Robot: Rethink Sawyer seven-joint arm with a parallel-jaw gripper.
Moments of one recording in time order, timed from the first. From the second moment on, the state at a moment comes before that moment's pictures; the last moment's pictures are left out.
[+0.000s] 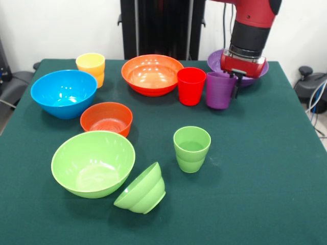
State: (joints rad) arm 0.20 -0.47 -0.16 1.95 0.10 -0.05 2.20
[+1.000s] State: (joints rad) arm 0.10 -0.71 -0.15 1.93 0.02 0.28 2.20
